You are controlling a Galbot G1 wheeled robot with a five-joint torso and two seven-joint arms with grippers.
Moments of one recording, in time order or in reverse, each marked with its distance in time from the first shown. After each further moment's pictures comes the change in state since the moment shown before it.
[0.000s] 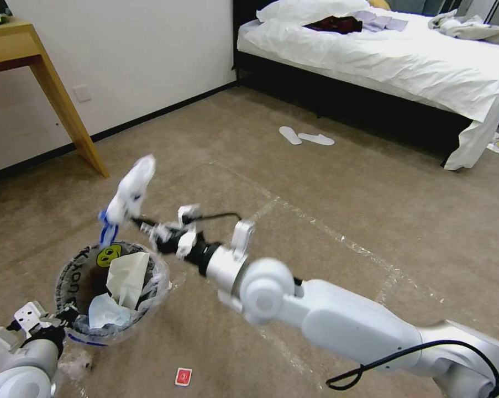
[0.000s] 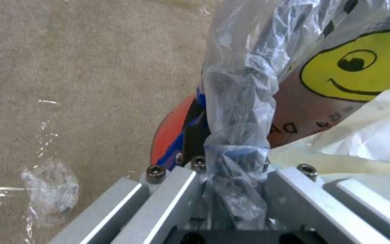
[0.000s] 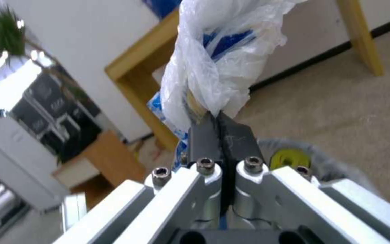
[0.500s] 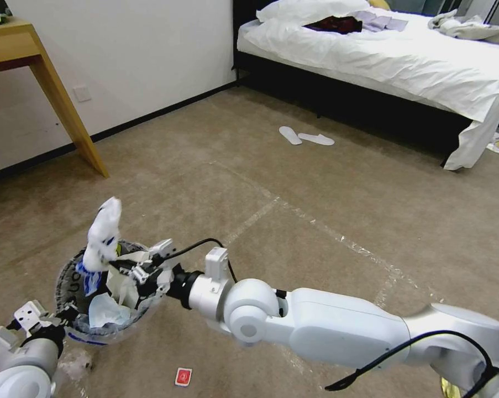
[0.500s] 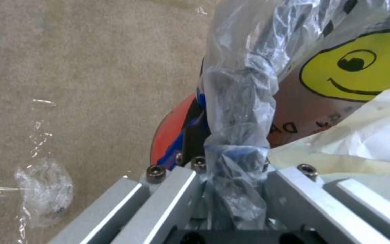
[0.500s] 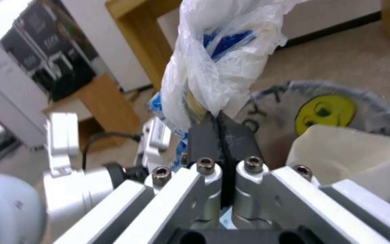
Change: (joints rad) left arm -0.005 -0.008 0.006 -0.004 0.002 -0.002 0.002; right arm 0.135 0.062 -0.205 -0.061 -0.045 -0.020 0.040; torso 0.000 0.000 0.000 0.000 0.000
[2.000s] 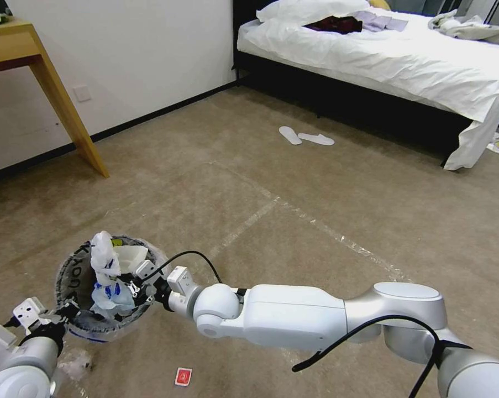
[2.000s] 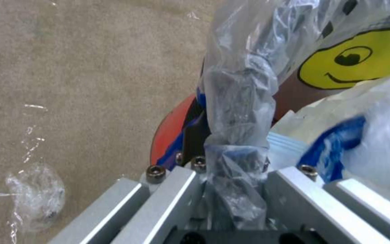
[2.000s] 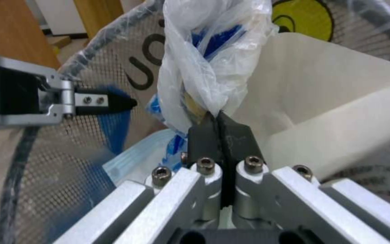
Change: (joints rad) left arm 0.008 -0.001 0.001 -0.026 -0.007 -0.003 0.005; right arm 0.043 0.197 -0.138 -0.391 -0.232 0.051 0.036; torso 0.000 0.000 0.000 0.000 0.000
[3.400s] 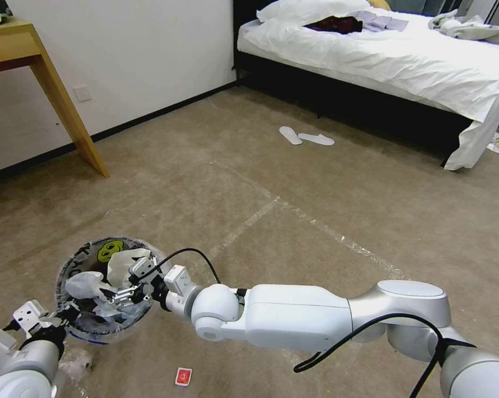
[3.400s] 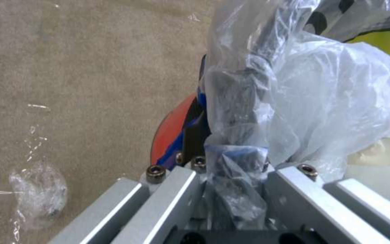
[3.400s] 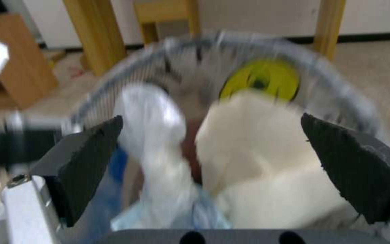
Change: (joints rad) left arm 0.021 -0.013 -0.001 -0.019 0.008 -0.013 0.004; right arm 0.013 -0.044 0.040 0.122 0.000 -0.034 0.075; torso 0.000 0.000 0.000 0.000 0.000
